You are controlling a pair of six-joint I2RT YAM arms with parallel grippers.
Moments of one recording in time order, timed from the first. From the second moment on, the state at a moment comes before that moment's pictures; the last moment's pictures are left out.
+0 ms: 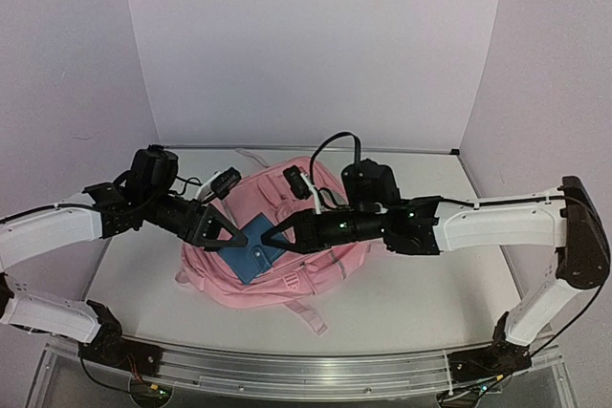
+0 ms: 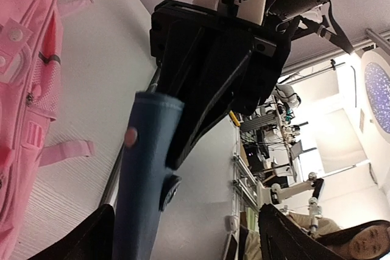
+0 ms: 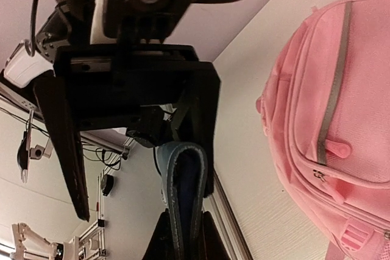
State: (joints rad) left arm -0.66 1.16 0.82 -0.25 1.12 -0.51; right arm 1.06 1.63 1.12 0.17 -0.46 0.70
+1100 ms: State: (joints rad) left arm -0.67 1.08 0.62 0.51 0.86 -0.97; right arm 1.02 1.49 0.88 0.69 -0.28 0.91
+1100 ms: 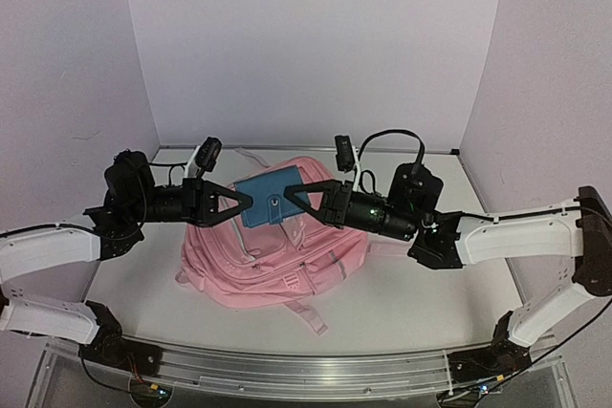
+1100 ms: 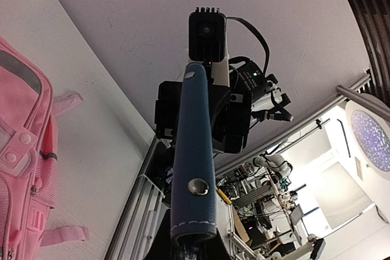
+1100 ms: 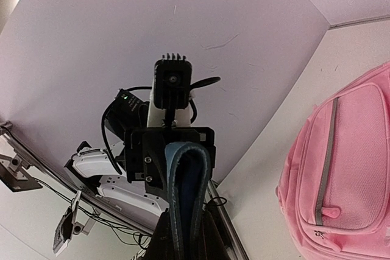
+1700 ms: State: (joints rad) left arm -0.68 1.01 0.73 0.21 0.61 -0.94; right arm 0.81 1.53 0.85 0.43 -0.07 0.81
